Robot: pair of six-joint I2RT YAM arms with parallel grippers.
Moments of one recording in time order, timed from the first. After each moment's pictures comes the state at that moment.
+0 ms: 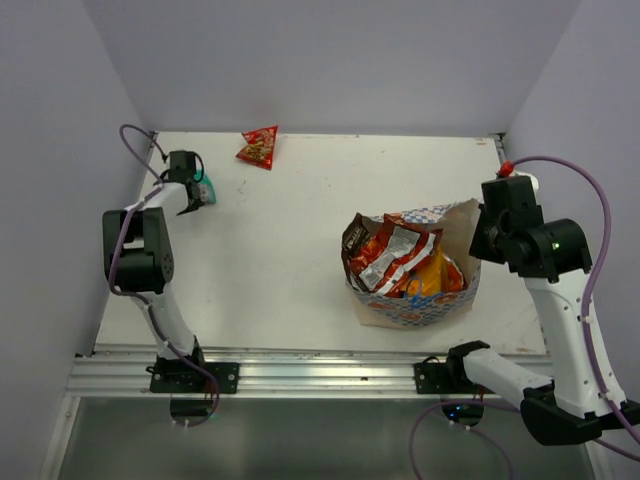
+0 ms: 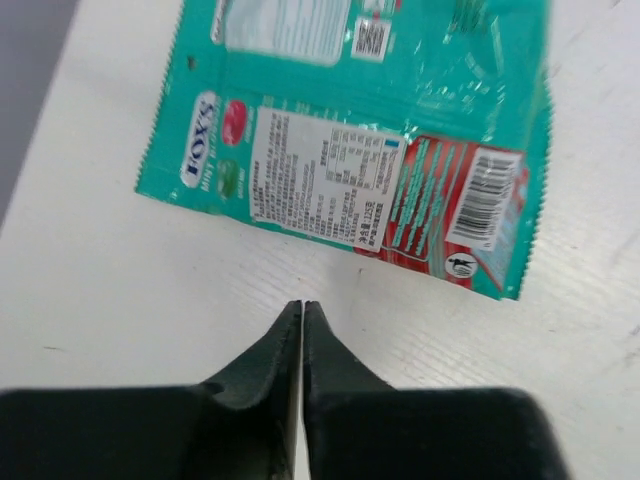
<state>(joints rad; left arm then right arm) 0.08 1.95 1.29 -0.30 -0.36 -0.23 0.27 1.04 1.52 -1.43 0.39 0.45</state>
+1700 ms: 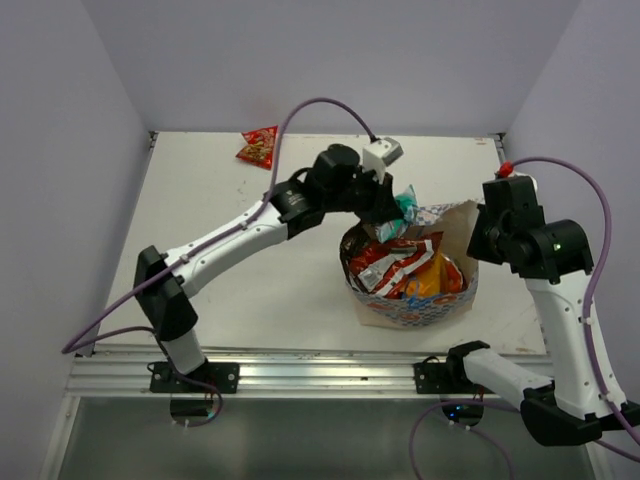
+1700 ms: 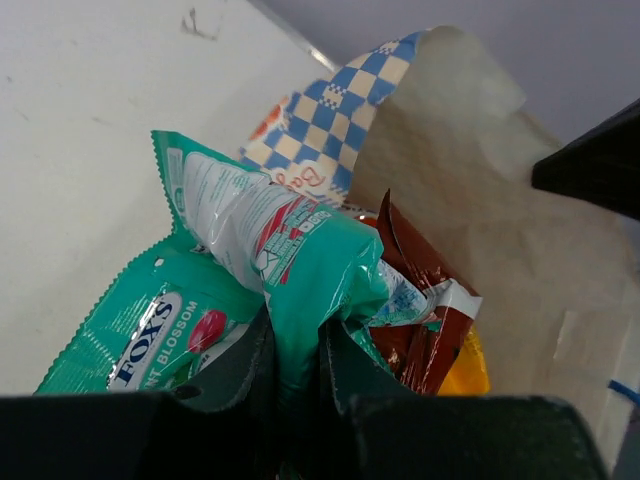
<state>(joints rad) -0.87 1.71 1.68 -0.32 0.31 -0.33 0.27 1.04 1.53 -1.43 0.34 0.47</state>
